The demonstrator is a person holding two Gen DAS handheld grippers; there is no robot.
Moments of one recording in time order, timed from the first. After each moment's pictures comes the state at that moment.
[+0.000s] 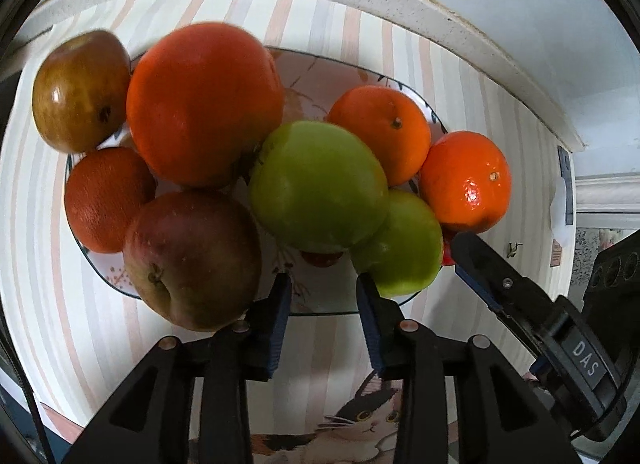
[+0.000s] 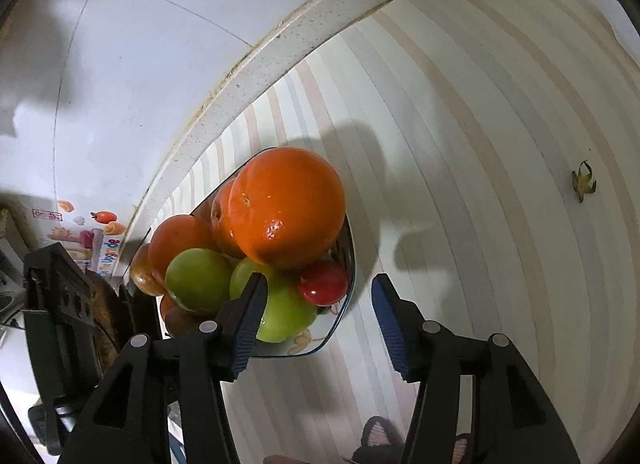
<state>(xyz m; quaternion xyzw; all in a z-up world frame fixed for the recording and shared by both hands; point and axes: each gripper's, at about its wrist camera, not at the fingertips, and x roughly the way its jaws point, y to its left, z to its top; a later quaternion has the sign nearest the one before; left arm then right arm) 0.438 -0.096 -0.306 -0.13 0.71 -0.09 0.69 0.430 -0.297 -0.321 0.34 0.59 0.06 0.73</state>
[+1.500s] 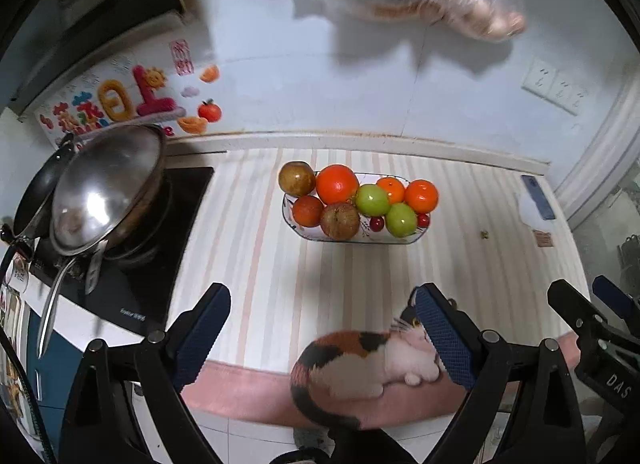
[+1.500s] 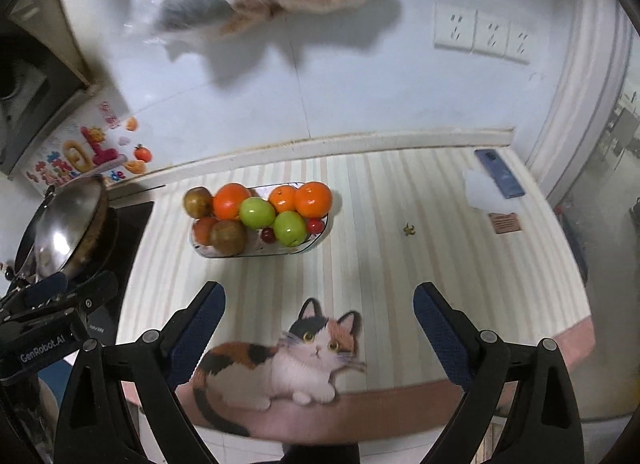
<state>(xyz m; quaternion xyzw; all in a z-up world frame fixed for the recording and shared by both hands) 0.190 -0.034 -0.064 -0.01 0.47 0.00 0.88 0.173 -0.246 -0.047 0.06 0.45 -0.01 0.89</state>
